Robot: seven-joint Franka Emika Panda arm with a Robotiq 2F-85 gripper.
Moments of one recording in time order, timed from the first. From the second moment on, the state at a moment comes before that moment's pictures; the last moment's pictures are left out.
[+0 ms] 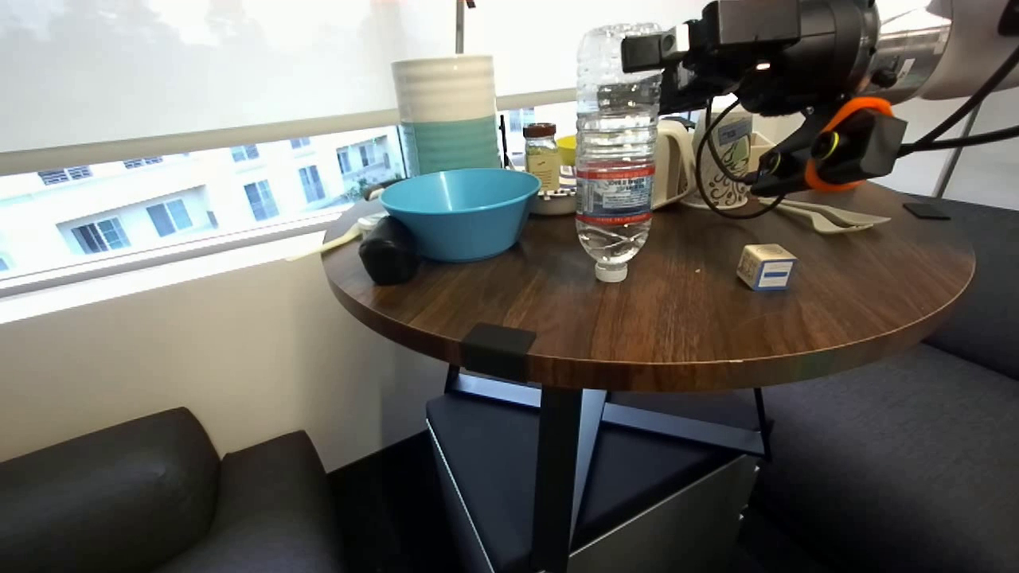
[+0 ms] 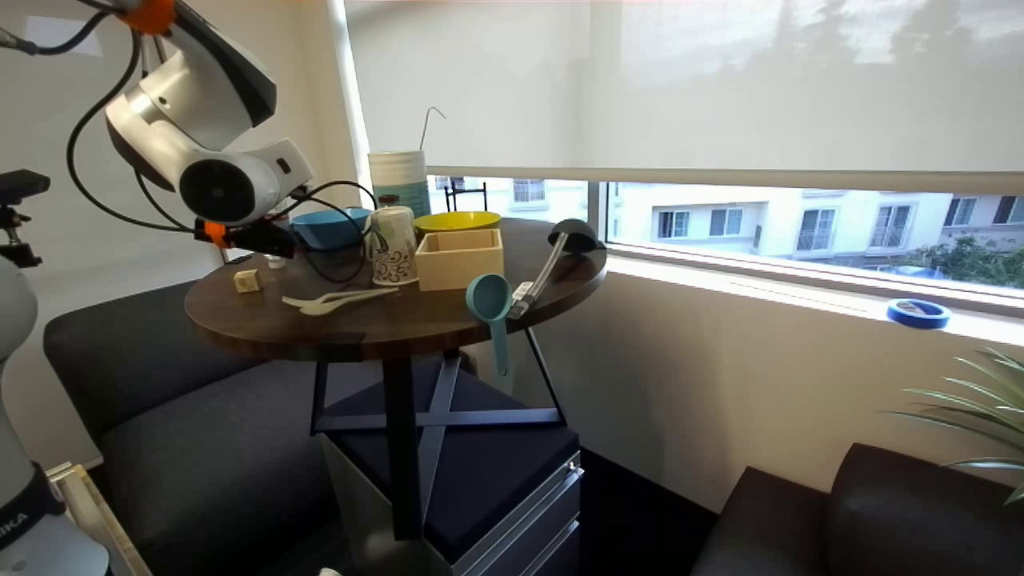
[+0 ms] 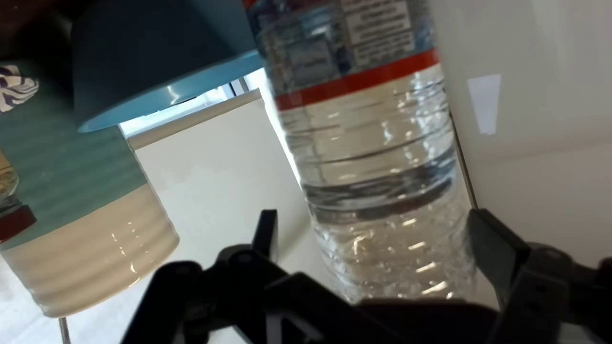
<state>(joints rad) 0.76 -0.58 -0.59 -2.75 1.97 2.40 -2.17</state>
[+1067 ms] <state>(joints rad) 0.76 -0.60 -0.59 -2.75 1.89 2.40 -2.17</state>
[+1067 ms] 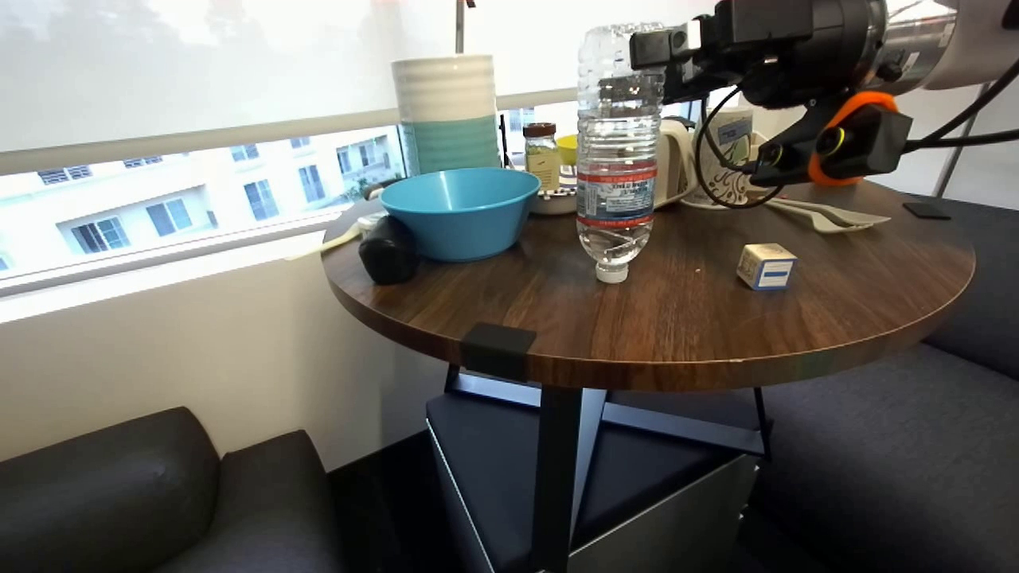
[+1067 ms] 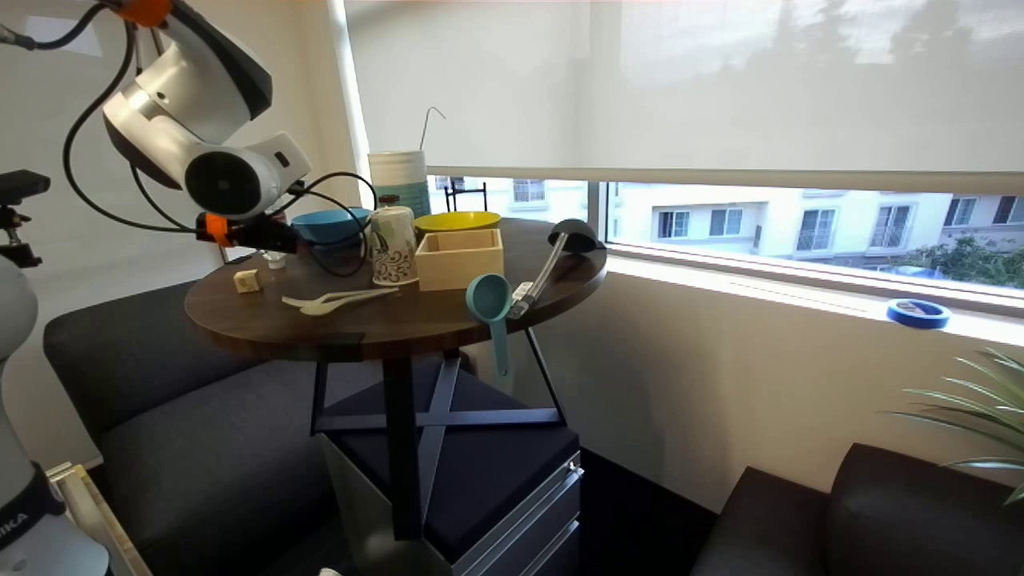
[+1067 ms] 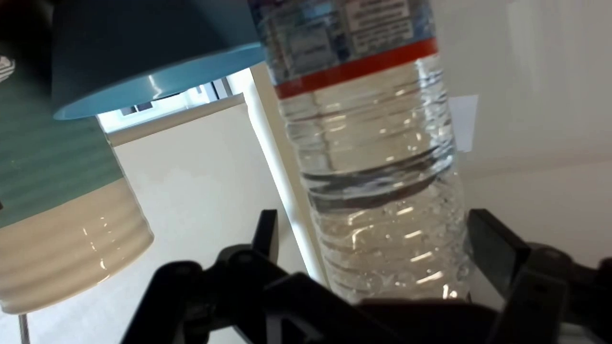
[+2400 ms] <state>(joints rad) 0.76 -0.63 -0.59 -2.75 1.72 2.46 -2.11</state>
